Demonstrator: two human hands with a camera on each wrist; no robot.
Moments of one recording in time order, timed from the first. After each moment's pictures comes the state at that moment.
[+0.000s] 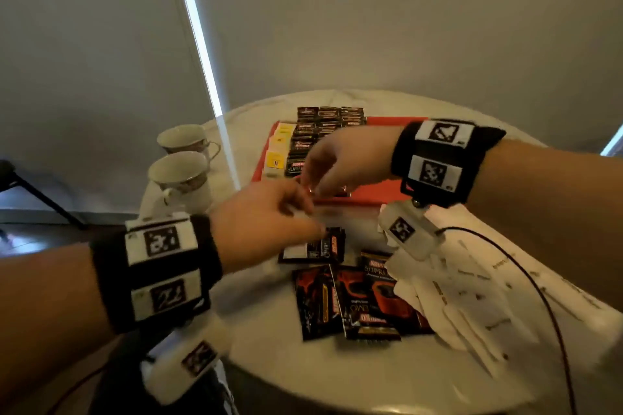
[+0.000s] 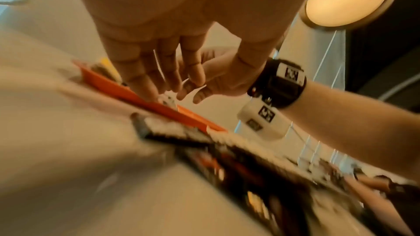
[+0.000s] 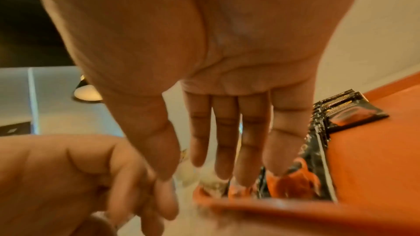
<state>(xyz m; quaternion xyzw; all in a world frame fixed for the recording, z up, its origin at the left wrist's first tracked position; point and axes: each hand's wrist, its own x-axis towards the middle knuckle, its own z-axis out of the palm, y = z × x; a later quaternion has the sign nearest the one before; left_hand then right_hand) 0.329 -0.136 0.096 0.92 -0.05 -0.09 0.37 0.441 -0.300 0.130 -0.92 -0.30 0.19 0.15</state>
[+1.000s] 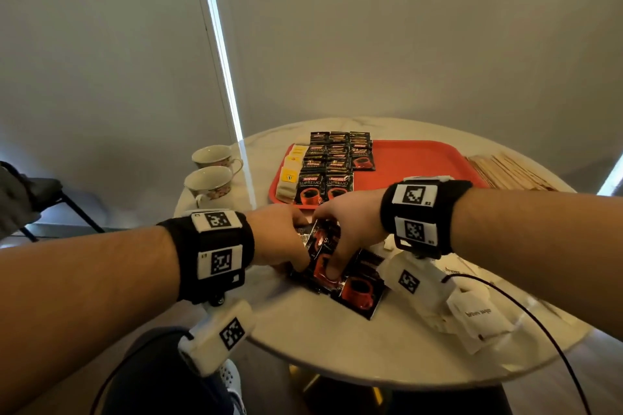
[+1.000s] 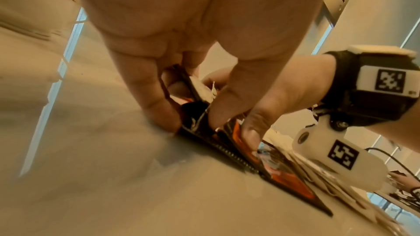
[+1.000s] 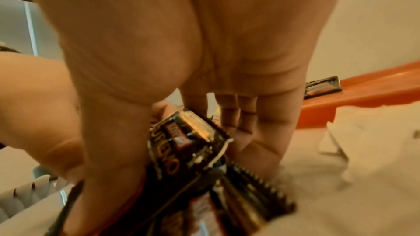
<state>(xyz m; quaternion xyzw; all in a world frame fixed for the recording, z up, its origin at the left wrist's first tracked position) 0.328 -0.145 0.084 0.93 0.06 -0.18 0.30 0.380 -0.302 0.107 -0.92 -0.32 0.23 0.00</state>
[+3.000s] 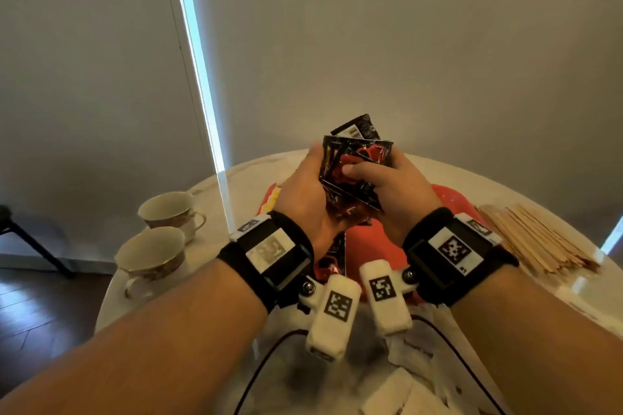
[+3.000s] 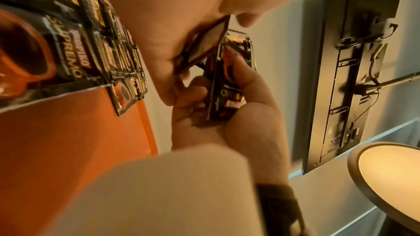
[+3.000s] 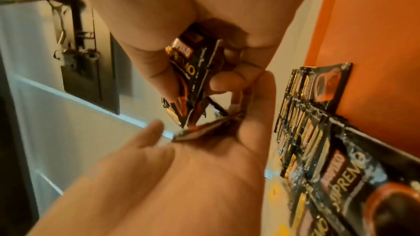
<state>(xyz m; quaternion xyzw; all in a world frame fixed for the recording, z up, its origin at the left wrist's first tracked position) 0.477 -0.210 0.110 0.48 0.03 -0.04 0.88 0.496 -0.334 0.119 -0.60 -0.10 0.01 0.79</state>
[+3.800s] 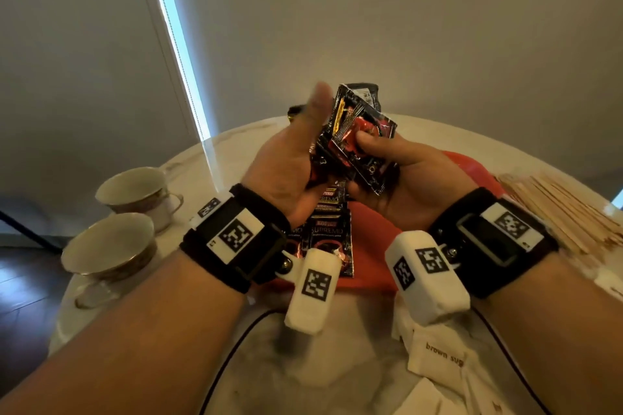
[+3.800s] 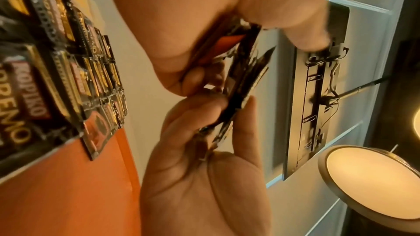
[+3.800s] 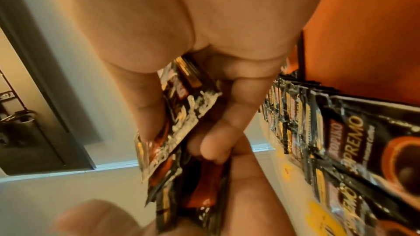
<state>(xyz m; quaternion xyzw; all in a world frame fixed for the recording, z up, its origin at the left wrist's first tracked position) 0.498 -0.183 0.107 0.51 -0.11 -0.04 0.85 0.525 -0.344 0.095 -0.49 -0.10 0.21 0.84</state>
